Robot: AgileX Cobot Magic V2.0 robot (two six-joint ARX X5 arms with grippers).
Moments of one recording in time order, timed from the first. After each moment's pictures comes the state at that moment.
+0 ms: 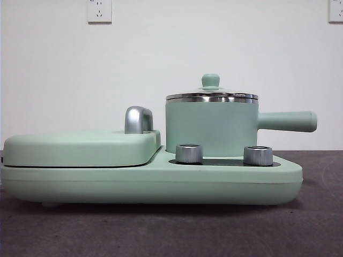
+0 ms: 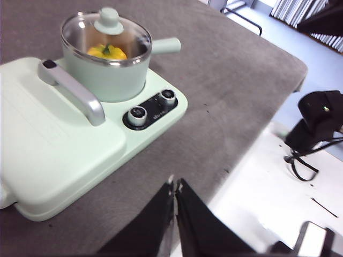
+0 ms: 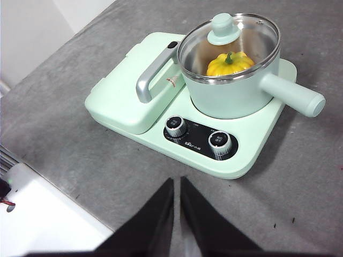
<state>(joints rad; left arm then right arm) -0.60 0.43 1.02 -1.06 0.34 -0.05 0.64 0.33 0.92 -1.04 -0.12 0.32</state>
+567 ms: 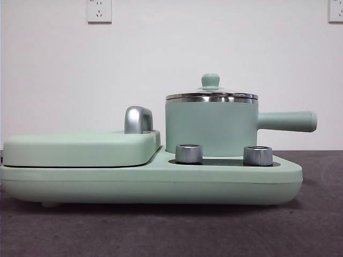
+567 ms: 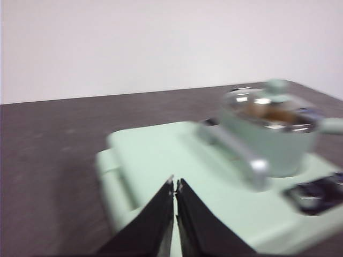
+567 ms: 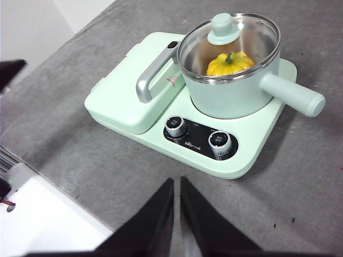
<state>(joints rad) -0.14 0.03 0.28 -0.32 0.29 -0.04 0.64 0.33 0.92 -1.03 -0.12 0.32</state>
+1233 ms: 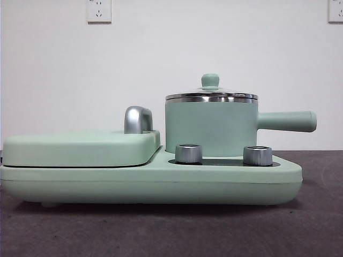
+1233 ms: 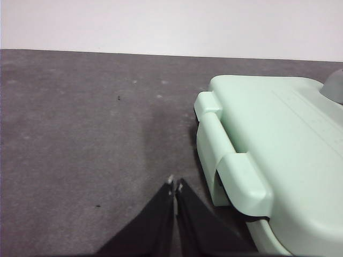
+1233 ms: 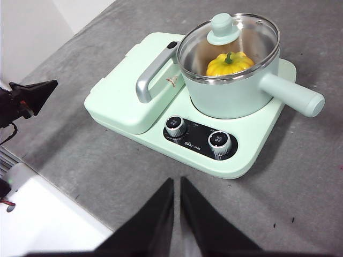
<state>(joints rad) -0.12 0.01 0.03 -0.18 0.01 -0.06 0.64 0.33 0.92 -1.03 -0.12 0.32</state>
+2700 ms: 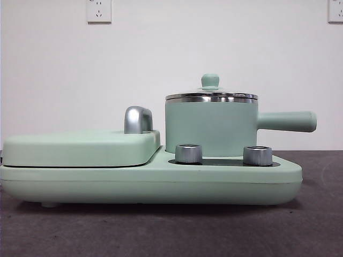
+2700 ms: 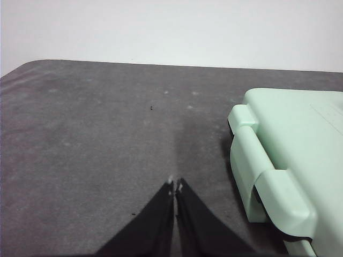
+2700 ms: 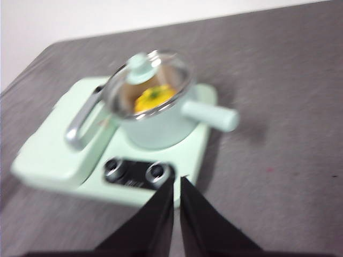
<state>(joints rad) -0.02 0.01 0.03 -0.15 0.01 -0.04 0.28 0.30 0.89 -0.97 -0.13 0.32</state>
